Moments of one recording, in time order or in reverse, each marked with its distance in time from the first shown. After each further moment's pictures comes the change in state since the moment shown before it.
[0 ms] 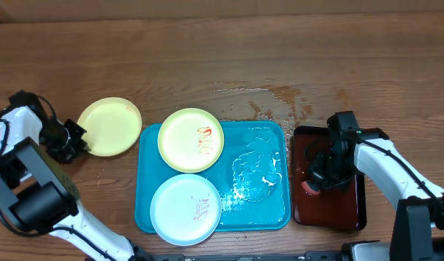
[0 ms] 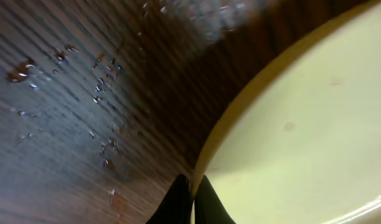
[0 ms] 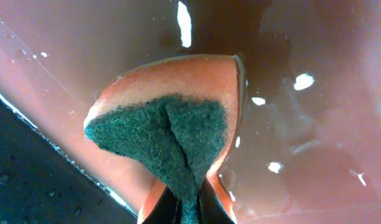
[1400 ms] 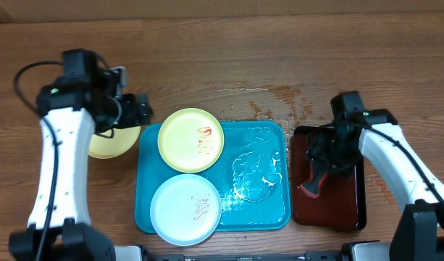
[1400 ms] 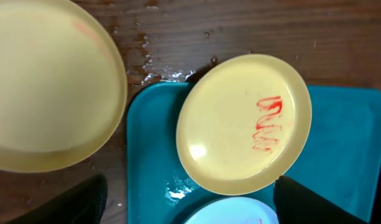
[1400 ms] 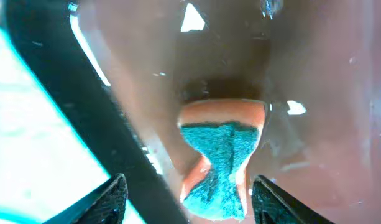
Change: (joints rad) left arm -0.488 -0.473 -0.007 -0.132 0.061 0.354; right arm 0.000 0.005 0.221 -0.149 0.027 -0.121
